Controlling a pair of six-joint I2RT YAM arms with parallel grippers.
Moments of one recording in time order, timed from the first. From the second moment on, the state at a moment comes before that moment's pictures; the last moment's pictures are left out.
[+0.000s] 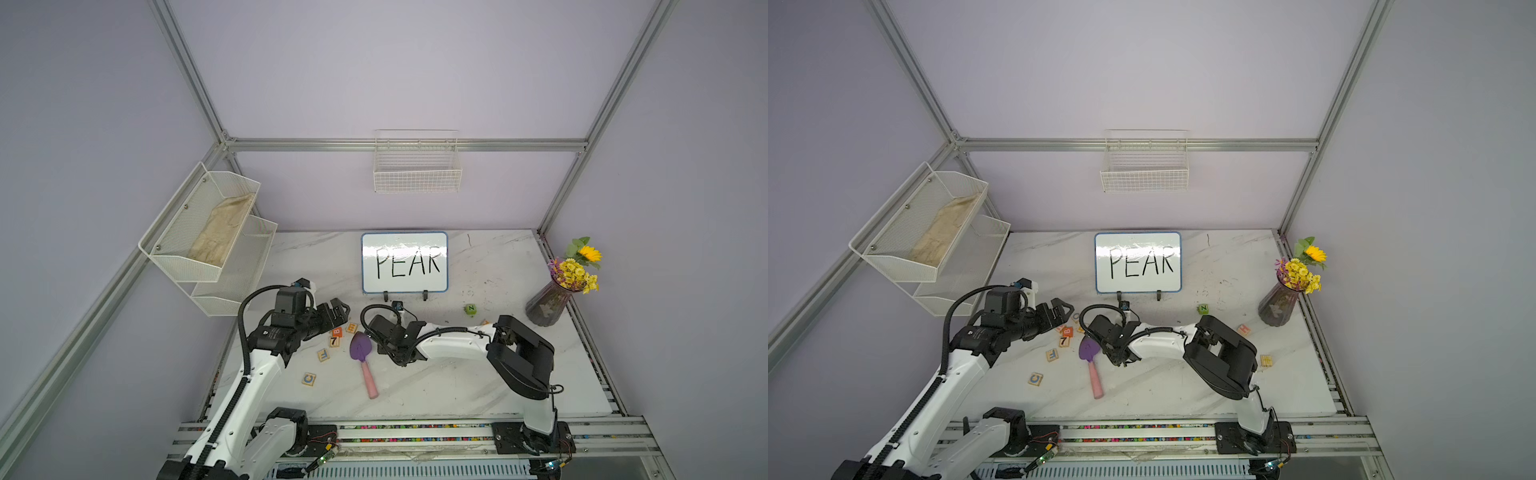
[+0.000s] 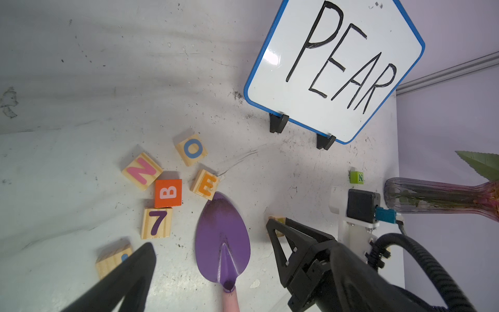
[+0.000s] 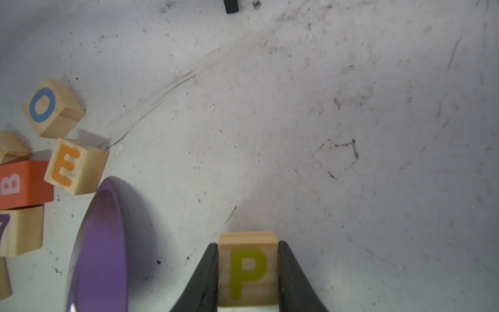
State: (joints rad) left arm -0.12 0.94 0.77 -0.62 0.26 -0.57; right arm 1.12 1.98 1.30 -0.43 0.39 1.03
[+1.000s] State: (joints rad) left arm -0.12 0.94 0.77 -0.63 0.21 -0.57; right arm 1.12 2.05 1.38 -0.50 0.42 0.99
